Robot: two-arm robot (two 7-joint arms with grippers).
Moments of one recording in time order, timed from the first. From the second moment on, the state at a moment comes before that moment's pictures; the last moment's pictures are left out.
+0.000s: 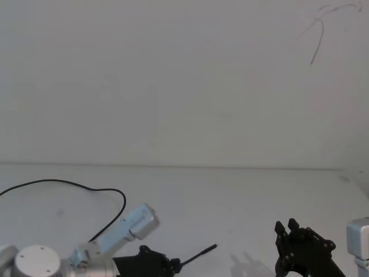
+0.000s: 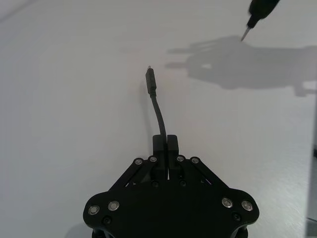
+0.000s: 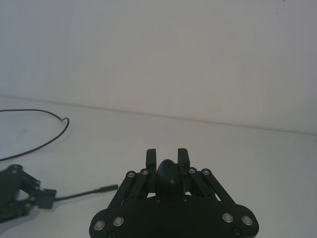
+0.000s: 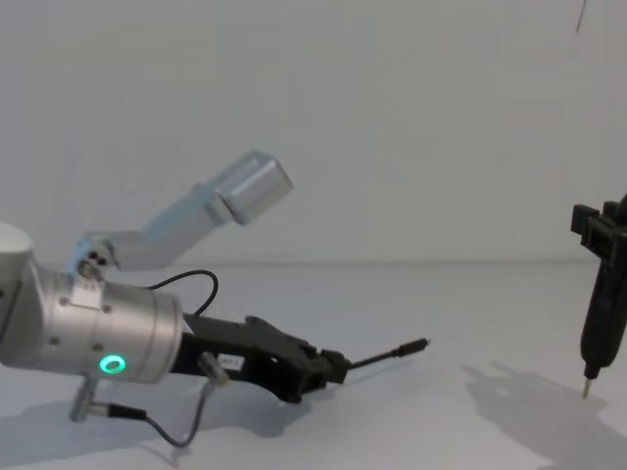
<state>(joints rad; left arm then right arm) -0.60 0.36 0.65 -1.19 -0.30 0.18 -0.71 -0.01 0.34 -0.23 -1.77 0.29 0.03 0.07</state>
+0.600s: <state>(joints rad) -0.53 0.54 0.56 -1.34 -0.41 0.15 -0.82 -0.01 0.34 -0.23 -1.77 0.29 0.03 0.07</state>
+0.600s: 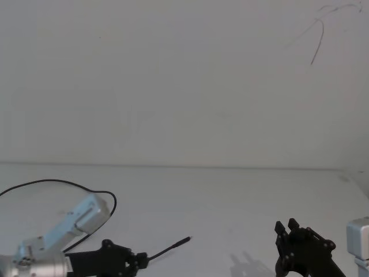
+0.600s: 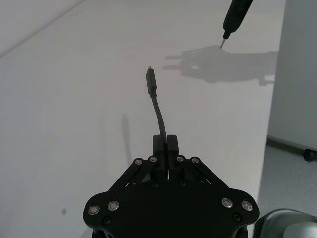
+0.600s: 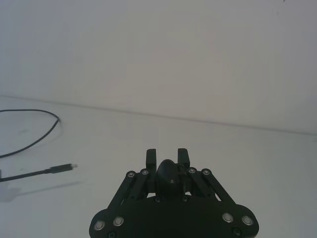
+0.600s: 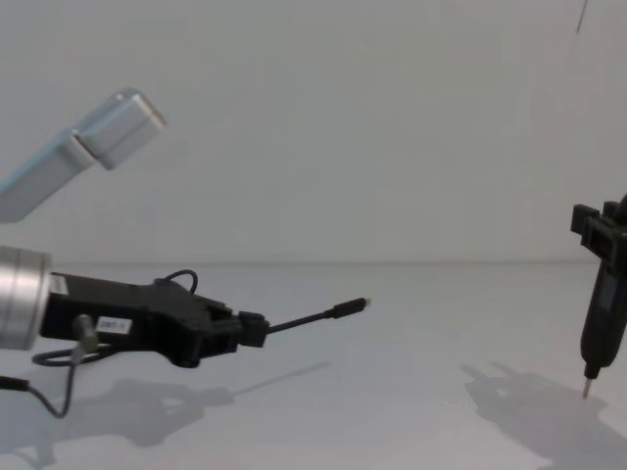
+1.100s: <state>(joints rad) -0.47 0.59 0.53 -1.40 -0.48 0.13 -0.84 -0.02 0.34 -0.22 -1.77 0.29 0.03 0.07</state>
